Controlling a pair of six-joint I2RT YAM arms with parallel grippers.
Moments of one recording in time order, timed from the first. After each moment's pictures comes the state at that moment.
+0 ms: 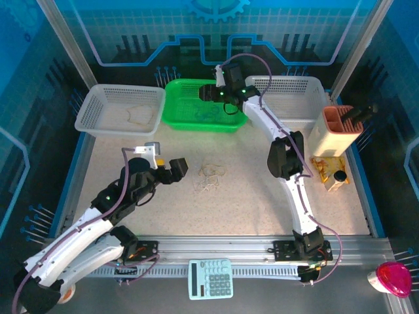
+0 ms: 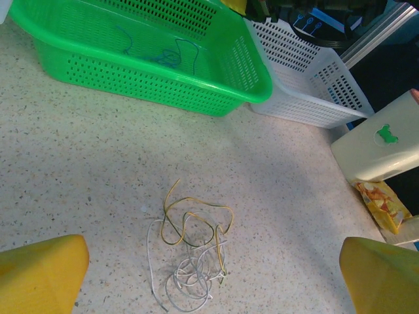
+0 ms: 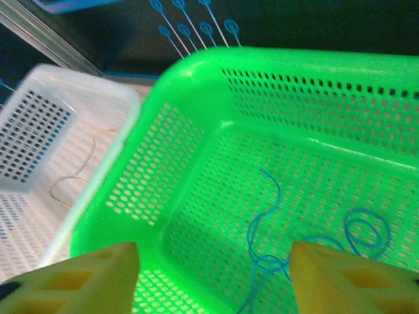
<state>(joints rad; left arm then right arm) -0.60 0.71 0.63 -0.32 -0.12 -0.65 0.43 2.43 2.38 -0.56 -0.28 0.34</state>
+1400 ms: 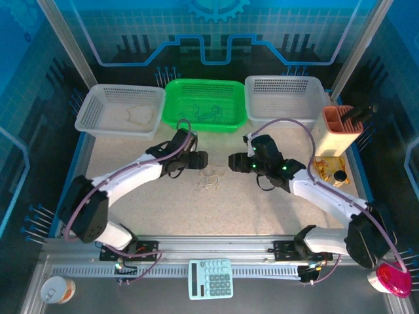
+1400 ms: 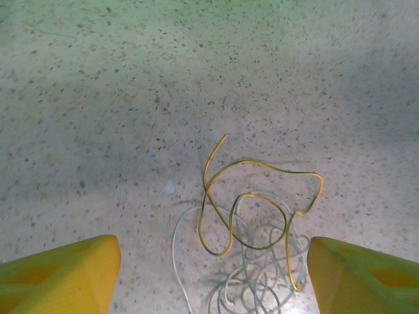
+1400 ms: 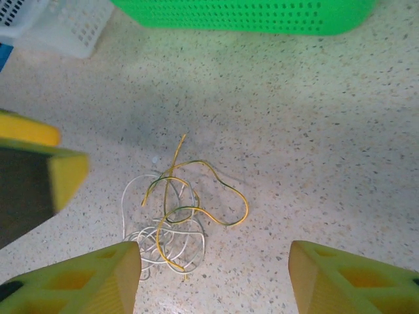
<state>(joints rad) -0.58 1.52 1.03 -0.45 -0.08 -0.49 0.60 1.22 0.81 -0.29 -0.04 0.48</state>
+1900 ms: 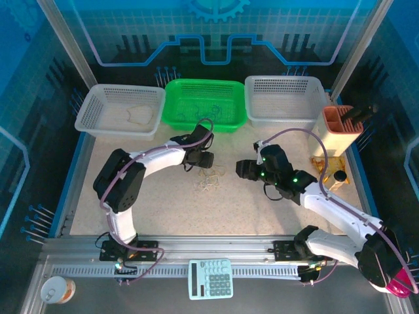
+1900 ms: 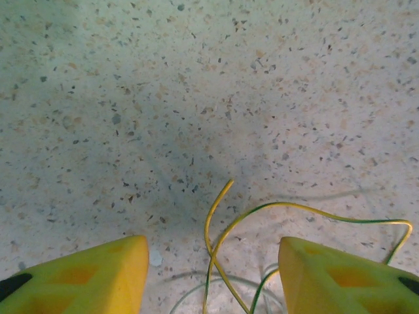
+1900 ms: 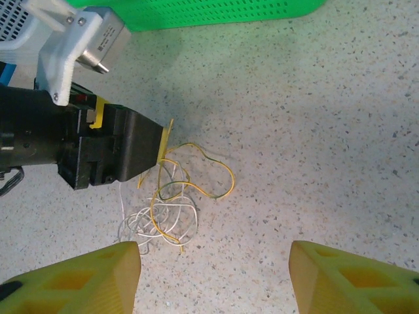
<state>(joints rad) -0.58 1.86 1.23 -0.49 -0.09 -0.38 0.60 1.05 0.69 -0.32 -0.02 0.56</state>
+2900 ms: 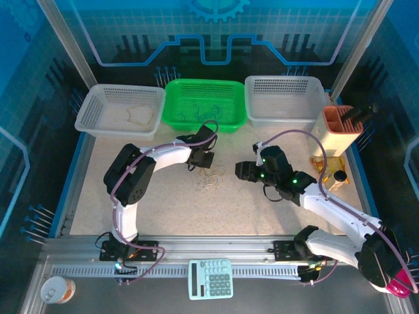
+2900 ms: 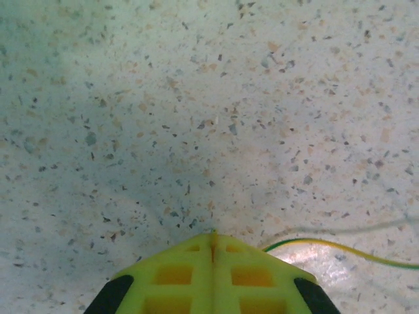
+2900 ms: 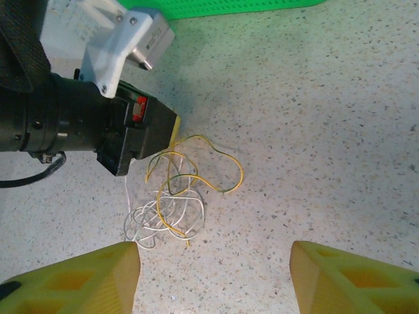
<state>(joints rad) -0.58 1.95 1.28 -0.50 -0.10 -0.35 0.60 1.06 0.68 -0.28 -0.06 0.56</state>
